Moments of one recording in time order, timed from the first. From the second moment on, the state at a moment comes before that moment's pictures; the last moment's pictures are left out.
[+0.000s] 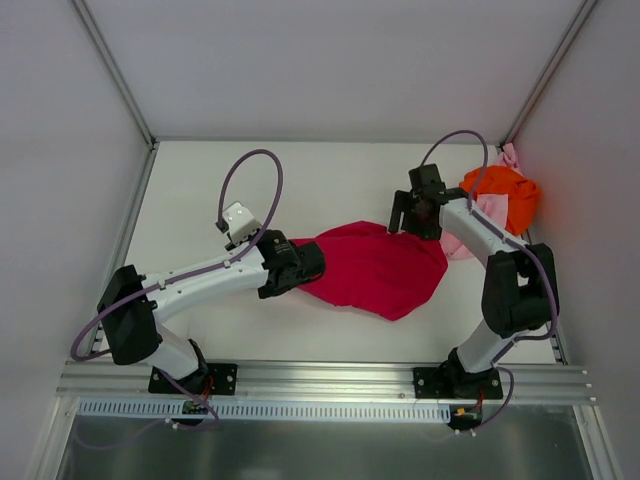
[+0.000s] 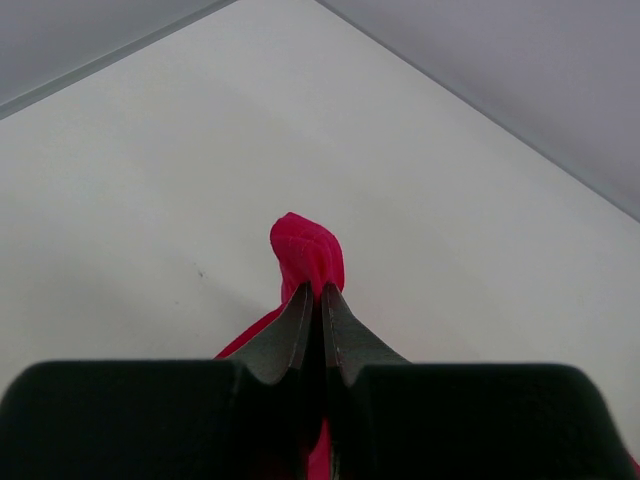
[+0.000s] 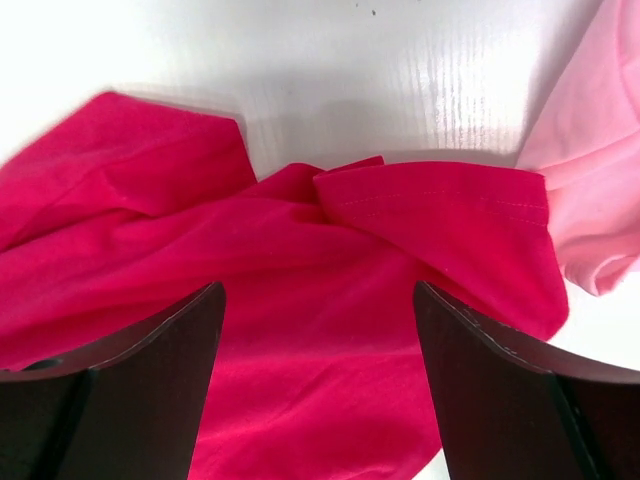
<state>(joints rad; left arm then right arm) -1.02 1.50 1.23 -1.46 -1.38 -1.96 0.29 1.65 1.20 -0.64 0.11 0.42</state>
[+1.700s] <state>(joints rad) -1.03 1.41 1.35 -1.46 -1.41 -1.88 0.86 0.89 0.95 0.18 0.97 -0.45</state>
